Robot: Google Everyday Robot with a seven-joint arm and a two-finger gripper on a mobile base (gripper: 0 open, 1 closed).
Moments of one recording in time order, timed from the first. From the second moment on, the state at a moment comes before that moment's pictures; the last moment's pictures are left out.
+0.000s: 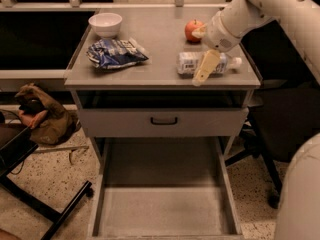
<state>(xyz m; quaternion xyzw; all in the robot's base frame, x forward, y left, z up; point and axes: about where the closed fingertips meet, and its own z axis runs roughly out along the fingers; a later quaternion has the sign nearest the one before) 0.696 -0.115 0.882 -0.67 0.68 0.07 0.30</state>
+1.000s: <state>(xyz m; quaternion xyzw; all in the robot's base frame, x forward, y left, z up) 0.732 -0.131 0.847 -0.65 0.69 0.07 0.31</state>
